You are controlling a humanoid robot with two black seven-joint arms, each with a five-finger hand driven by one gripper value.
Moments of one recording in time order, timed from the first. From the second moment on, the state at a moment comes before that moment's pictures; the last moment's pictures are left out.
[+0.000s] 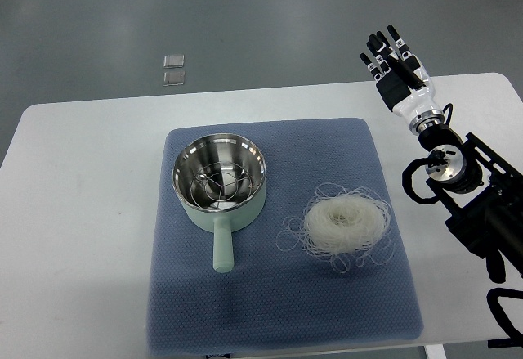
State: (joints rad) left arm -0.03 0.00 -0.04 -0.25 0.01 -0.02 0.19; right arm 0.63 -0.11 1.11 0.78 -0.17 0.18 0.29
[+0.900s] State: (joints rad) left arm -0.03 0.00 -0.04 -0.25 0.01 -0.03 0.19; right arm 0.75 -0.27 0.80 0.79 -0.54 0.20 0.28
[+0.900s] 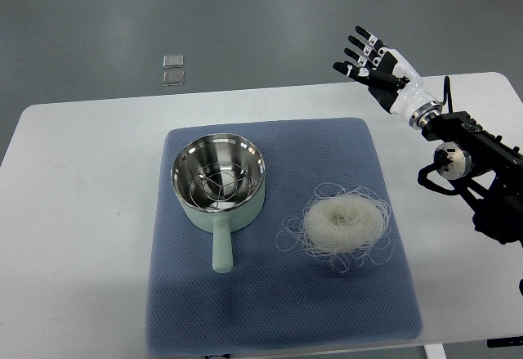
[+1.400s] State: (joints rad) left arm -0.03 0.00 -0.04 -0.28 0.01 -0.03 0.19; right arm 1.64 -0.52 -0.44 1.01 -0.90 0.54 0.22
